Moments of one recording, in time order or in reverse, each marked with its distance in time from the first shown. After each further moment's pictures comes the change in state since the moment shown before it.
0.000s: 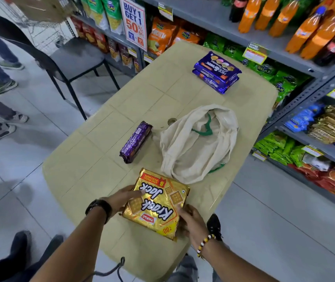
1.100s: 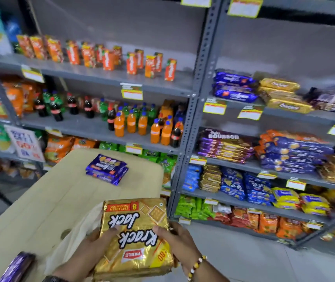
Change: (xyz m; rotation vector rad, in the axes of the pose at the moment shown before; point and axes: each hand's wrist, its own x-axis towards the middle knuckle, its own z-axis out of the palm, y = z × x) left_hand -0.100 0.249 0.237 0.057 0.090 0.433; right_hand -0.174 -0.256 -0.159 -0.179 0.360 -0.465
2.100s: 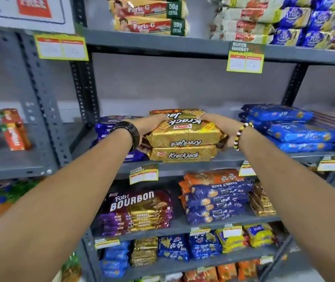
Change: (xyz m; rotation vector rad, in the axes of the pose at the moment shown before) left_hand 0.117 0.545 0.566 0.491 -0.401 0.465; right_hand 0.142 -0.368 -0.613 -0.017 0.402 -0.233
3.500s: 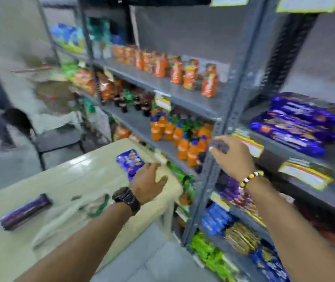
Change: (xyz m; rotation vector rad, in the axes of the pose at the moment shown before) left_hand -0.233 -0.400 -0.071 0.500 0.869 -0.244; right_hand -0.059 0.074 0.345 -0.482 -0.395 -0.969
